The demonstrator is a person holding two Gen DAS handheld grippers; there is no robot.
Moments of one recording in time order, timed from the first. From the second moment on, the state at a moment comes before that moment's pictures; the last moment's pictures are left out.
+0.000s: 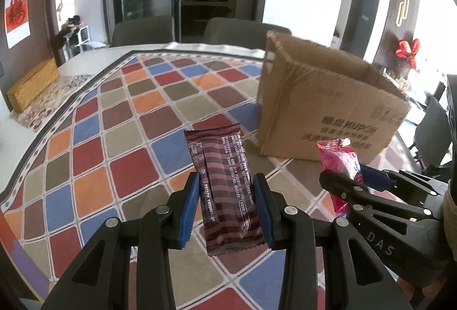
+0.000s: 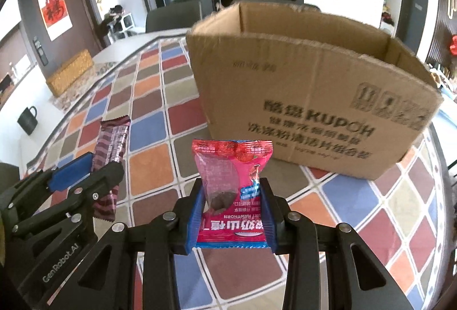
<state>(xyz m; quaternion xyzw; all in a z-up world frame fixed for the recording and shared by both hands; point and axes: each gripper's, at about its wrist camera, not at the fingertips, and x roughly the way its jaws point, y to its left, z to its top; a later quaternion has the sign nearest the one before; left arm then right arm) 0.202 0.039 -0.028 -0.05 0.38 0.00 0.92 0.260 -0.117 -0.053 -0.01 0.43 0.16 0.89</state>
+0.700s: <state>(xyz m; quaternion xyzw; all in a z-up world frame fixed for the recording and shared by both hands) 0.211 0.001 0.043 -0.03 0.32 -0.06 0.94 0.236 -0.163 0.035 0.02 0.33 0.13 0.94</state>
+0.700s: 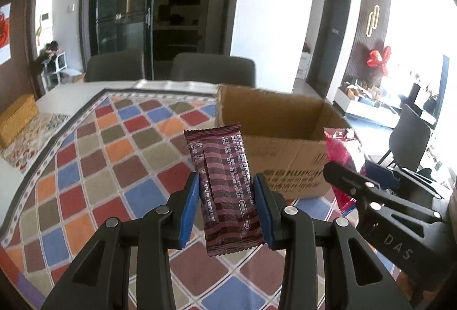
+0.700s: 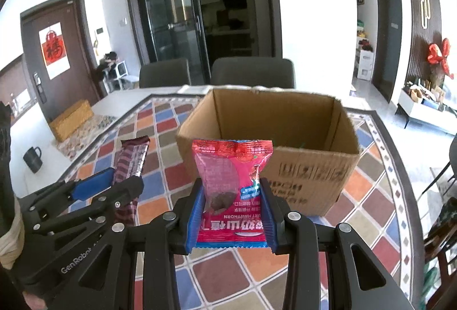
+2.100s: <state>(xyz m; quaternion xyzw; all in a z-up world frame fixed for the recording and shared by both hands) 0.369 -0.053 0.063 0.01 0.41 -0.14 0.90 0.363 -0.203 0.058 0.01 0.38 0.08 0.92</state>
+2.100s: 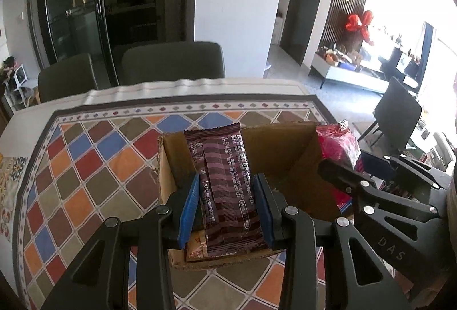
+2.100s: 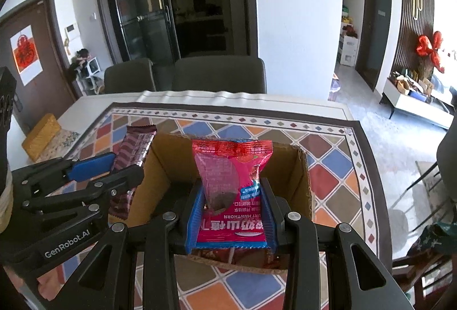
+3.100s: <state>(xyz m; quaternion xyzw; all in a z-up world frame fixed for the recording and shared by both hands) 0.244 -0.034 0.093 0.04 0.28 -0.07 0.96 0.270 -0.217 0.076 0.02 0.31 0.04 0.95</state>
